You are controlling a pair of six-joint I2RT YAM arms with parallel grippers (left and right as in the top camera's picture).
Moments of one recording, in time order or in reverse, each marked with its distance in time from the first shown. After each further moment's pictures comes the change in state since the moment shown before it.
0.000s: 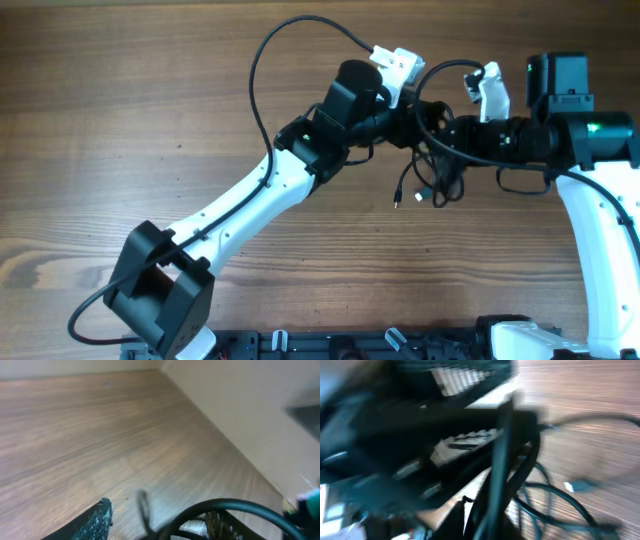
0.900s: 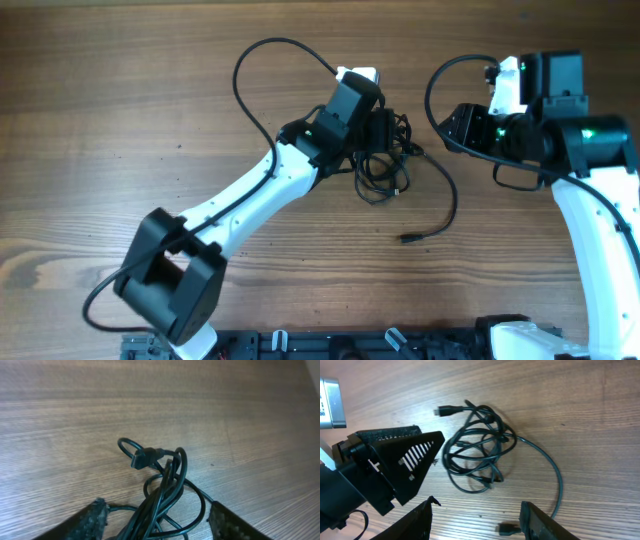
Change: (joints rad) left arm 0.021 0.053 -0.001 -0.298 -0.278 -0.165; right arm 0.035 -0.011 0.000 0.071 0.380 0.256
